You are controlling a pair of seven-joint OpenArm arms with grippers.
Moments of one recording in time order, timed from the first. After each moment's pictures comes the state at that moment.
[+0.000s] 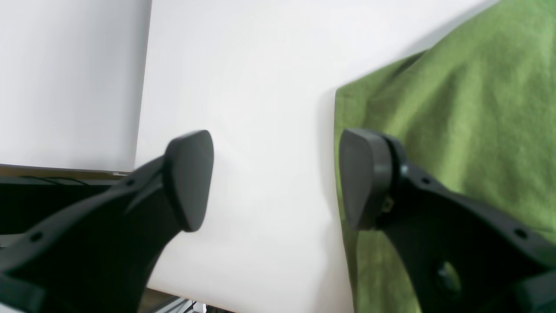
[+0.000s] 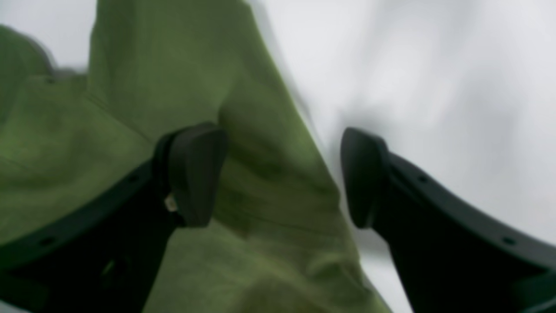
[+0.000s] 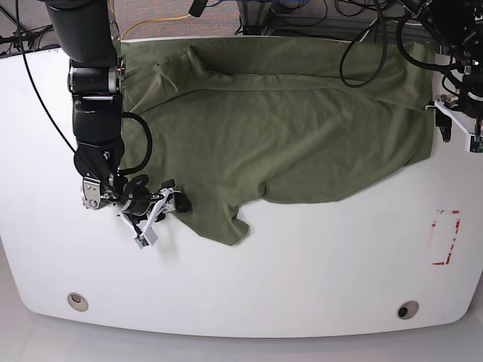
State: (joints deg) left arm 10.5 -9.2 -48.0 111.1 -1.0 -43.0 45.7; right arm 31.2 14.8 -0.9 42.0 19.9 40.7 -37.0
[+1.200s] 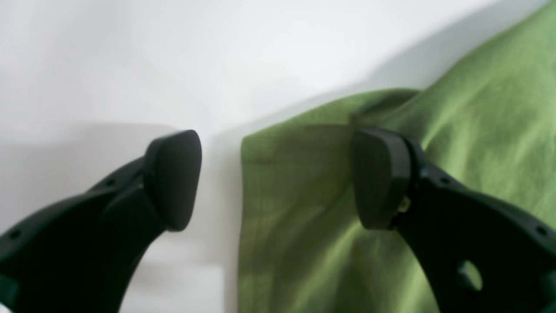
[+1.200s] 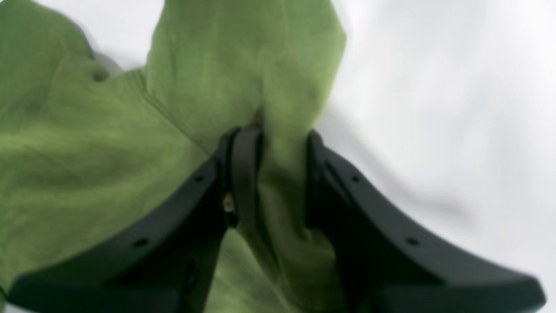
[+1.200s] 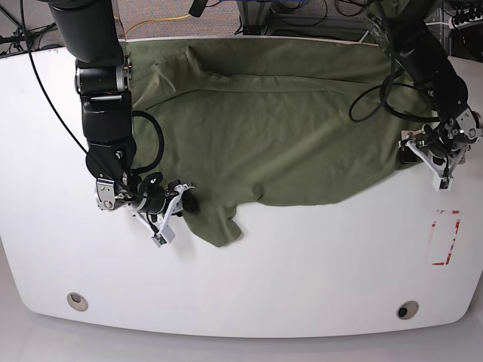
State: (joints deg) left arm -12.7 -11.5 -40.8 72.2 3.6 -42.8 48.9; right arm 31.2 12.5 -4.3 42.0 20.1 40.7 -37.1
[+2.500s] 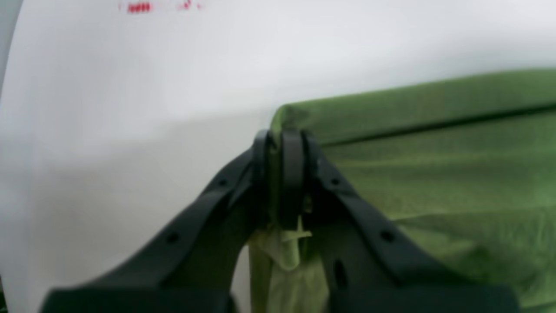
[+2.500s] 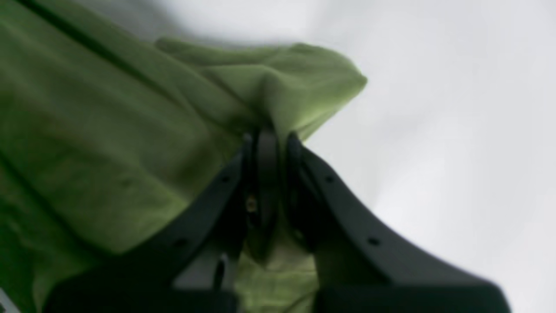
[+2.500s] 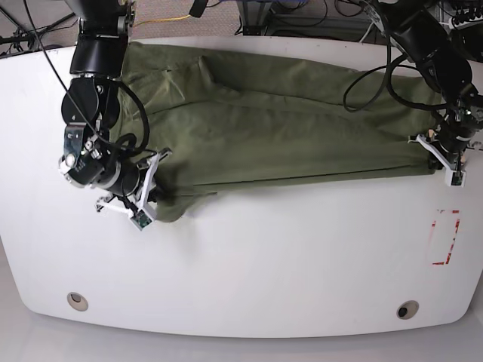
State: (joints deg) left arm -5.0 -10.6 -43.0 87.1 2.3 -43.9 43.4; right arm 10.0 13.7 7.5 98.1 22.5 41.4 -69.3
